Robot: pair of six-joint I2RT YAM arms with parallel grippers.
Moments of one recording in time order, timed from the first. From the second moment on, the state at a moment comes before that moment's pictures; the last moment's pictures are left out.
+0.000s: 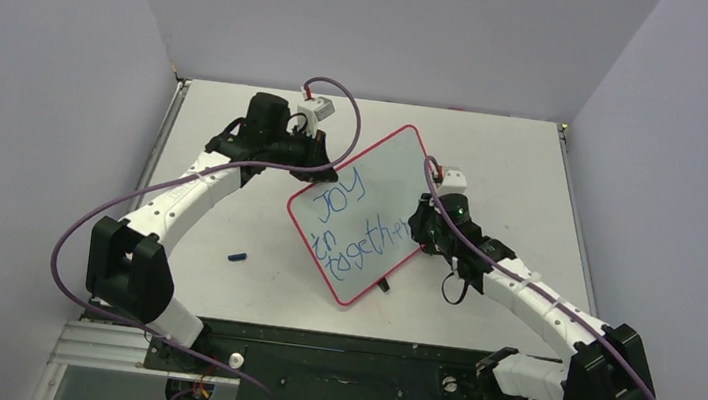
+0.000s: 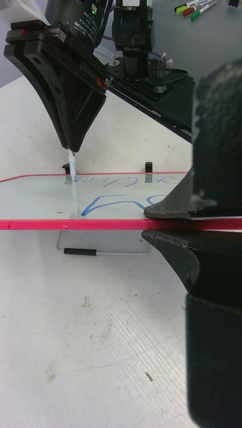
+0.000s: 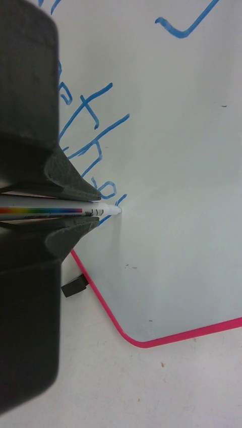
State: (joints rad) left arm -0.39 1.53 1.32 -0.43 0.59 -0.16; right arm 0.59 1.19 0.72 -0.12 0.15 0.38
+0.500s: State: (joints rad) left arm -0.39 1.53 1.32 -0.43 0.59 -0.16; right arm 0.58 1.25 0.81 -0.13 0.17 0.36
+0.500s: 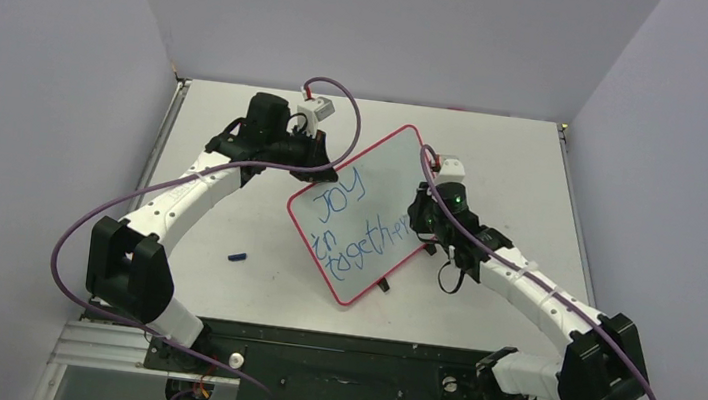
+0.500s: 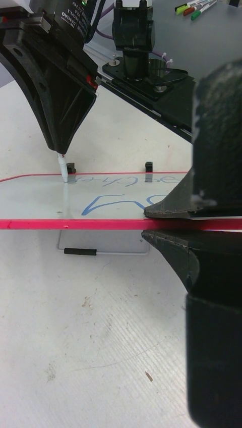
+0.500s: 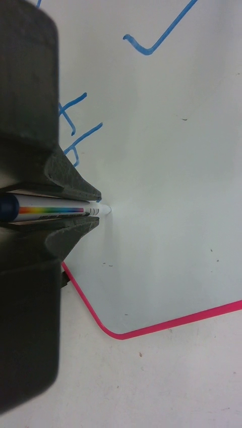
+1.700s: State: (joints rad) left arm -0.39 1.52 1.31 -0.45 0.55 -0.18; right arm 0.48 1.11 0.61 0.08 0.08 0.44
